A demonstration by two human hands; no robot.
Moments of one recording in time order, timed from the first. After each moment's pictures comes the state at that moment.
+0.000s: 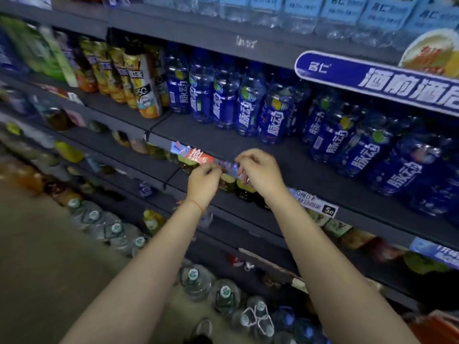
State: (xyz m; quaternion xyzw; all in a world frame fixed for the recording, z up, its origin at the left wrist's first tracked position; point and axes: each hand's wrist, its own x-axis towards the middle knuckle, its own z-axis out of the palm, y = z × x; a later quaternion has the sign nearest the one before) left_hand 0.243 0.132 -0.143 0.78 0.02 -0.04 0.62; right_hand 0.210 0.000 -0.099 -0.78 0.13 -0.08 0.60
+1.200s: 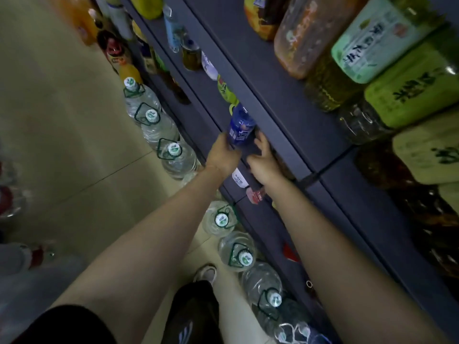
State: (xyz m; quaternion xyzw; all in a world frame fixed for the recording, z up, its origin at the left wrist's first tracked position) left_hand 0.495 0.406 -0.483 0.74 0.27 -0.15 0.60; right_hand 0.508 0.299 -0.475 -0.79 0.13 0.24 0.54
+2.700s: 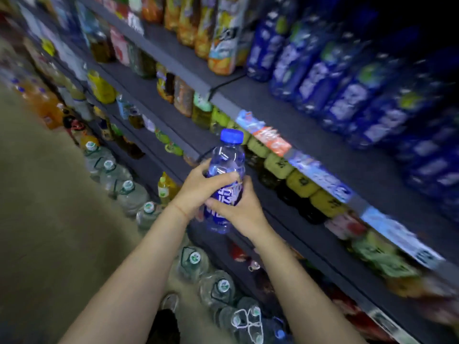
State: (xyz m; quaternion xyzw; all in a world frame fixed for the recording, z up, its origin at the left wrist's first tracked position) left_hand 0.246 0.255 -0.216 0.63 0.04 -0.10 0.77; right_hand 0.223 0.126 -0.244 -0.80 0.03 0.05 0.59
